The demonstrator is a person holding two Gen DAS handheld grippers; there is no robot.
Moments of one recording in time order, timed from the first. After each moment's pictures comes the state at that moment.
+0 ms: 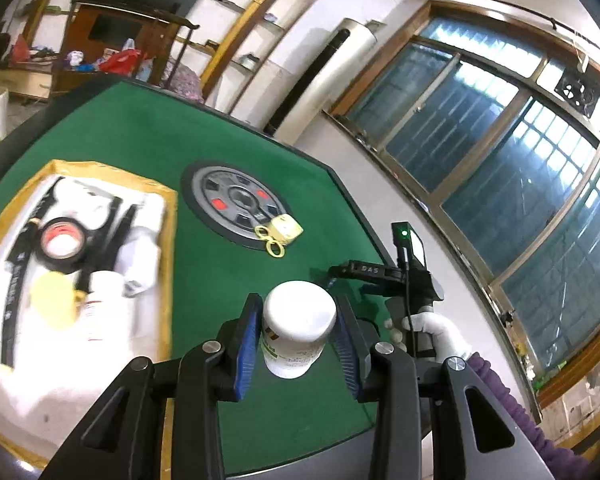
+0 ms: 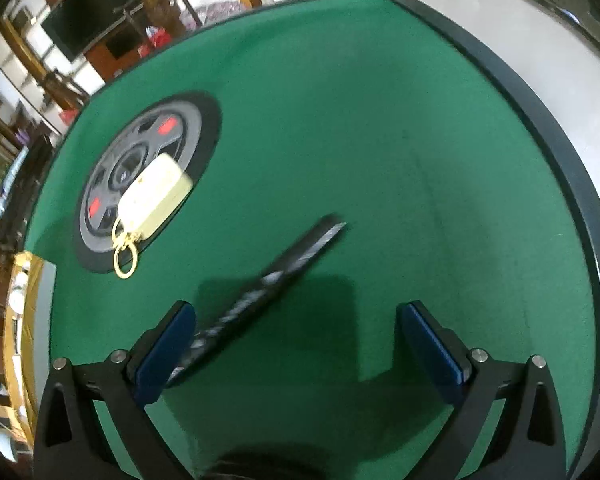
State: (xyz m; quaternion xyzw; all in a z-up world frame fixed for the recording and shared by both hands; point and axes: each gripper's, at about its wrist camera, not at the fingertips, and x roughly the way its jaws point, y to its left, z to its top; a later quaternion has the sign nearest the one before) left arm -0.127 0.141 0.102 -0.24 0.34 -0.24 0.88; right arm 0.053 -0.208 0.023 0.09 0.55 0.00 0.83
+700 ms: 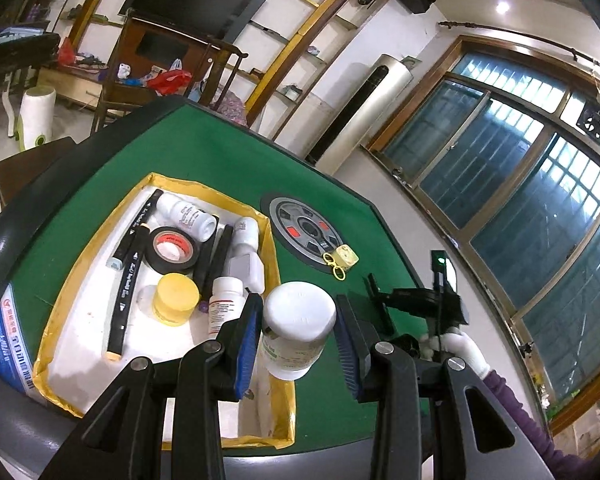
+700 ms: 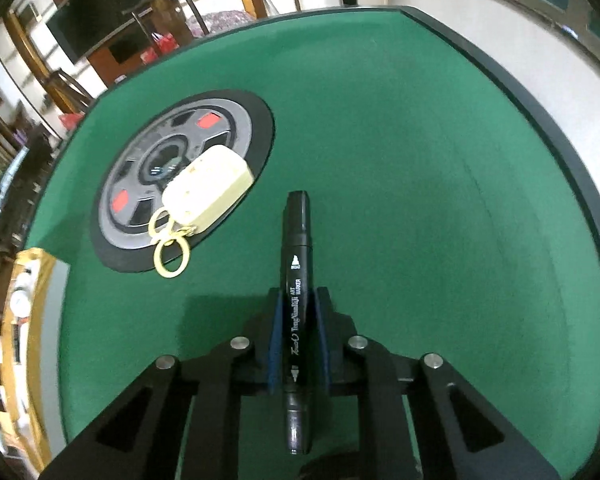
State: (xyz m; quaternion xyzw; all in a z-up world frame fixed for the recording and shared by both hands) left arm -0.159 0.224 0.092 -0.26 0.31 -0.17 0.90; right arm 0.036 -0.160 0.032 0.10 0.52 0.00 0.85
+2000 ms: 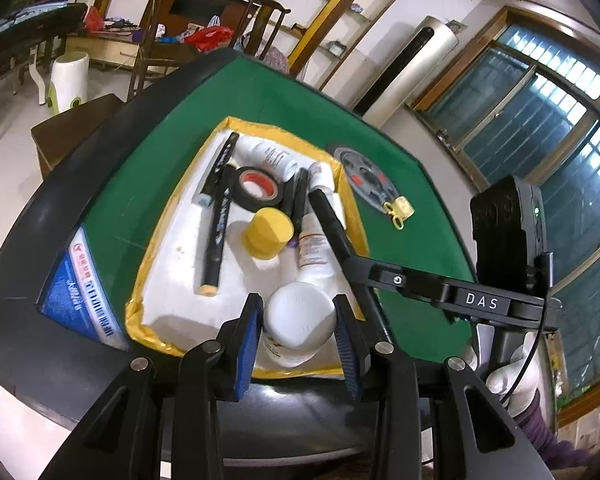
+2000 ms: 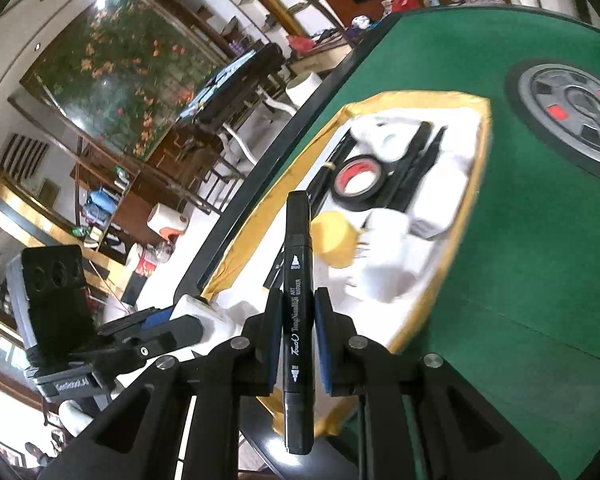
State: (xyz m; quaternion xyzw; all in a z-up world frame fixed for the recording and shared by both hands) left arm -0.179 0.274 0.066 -0.24 0.42 -0.12 0.87; right arm -0.070 0.108 0.061 0.09 0.51 0.40 0.75
